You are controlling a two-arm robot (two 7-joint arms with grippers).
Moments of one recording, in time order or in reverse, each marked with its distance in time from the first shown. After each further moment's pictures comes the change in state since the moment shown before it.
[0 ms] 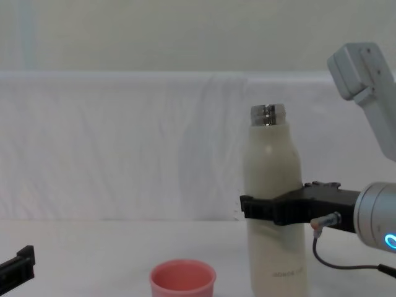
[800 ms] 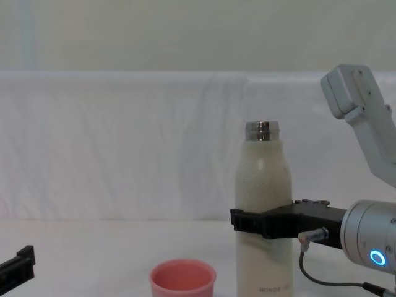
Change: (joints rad) left arm 0.000 0.000 0.000 0.000 0.000 0.000 0.000; right arm 0.013 -0.002 -0.028 0.059 0.084 -0.013 -0.029
